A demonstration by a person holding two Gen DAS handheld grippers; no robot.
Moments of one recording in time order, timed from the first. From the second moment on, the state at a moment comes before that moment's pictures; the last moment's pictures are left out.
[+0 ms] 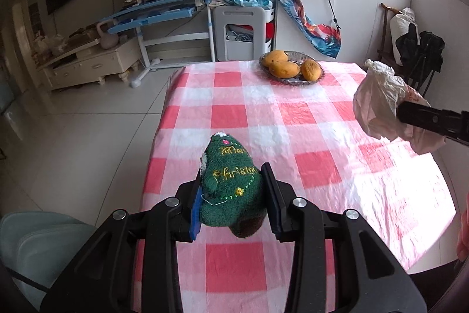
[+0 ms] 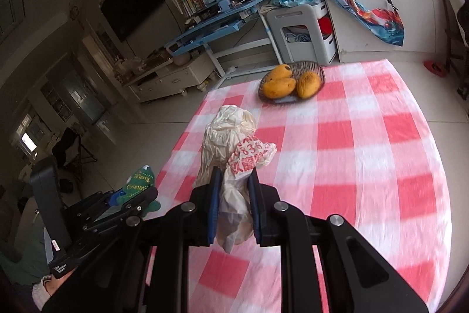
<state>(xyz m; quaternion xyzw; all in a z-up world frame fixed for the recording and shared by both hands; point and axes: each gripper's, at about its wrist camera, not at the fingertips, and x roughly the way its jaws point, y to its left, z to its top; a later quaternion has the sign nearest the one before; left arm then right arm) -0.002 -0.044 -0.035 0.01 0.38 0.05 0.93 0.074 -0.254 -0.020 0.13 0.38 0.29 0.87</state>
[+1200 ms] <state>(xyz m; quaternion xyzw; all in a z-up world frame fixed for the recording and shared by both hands) -0.006 -0.060 -0.017 0.02 0.36 0.02 0.93 0.052 -0.246 -0.012 0.08 0.38 0.32 0.87</state>
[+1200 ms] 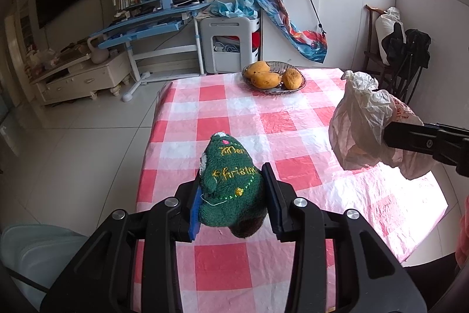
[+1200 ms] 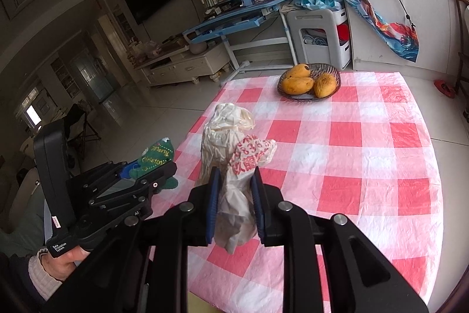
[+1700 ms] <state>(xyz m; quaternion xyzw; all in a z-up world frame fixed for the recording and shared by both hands) -0.016 -0.067 -0.009 0.03 0.35 0.02 0.94 0.034 -0.244 -0.012 0.06 0.38 0.34 0.86</state>
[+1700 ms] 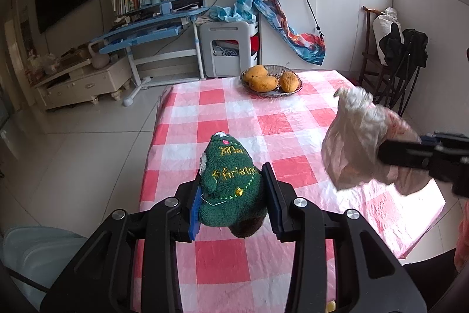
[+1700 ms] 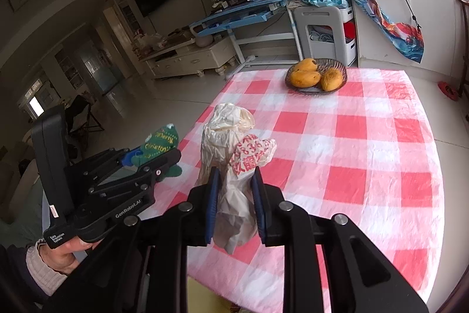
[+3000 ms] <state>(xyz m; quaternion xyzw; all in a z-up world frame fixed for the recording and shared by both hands) -0.165 -0.085 -0.071 0.05 0.45 -0.02 0.89 -0.091 -0.244 -0.080 0.04 0.46 0.24 0.85</state>
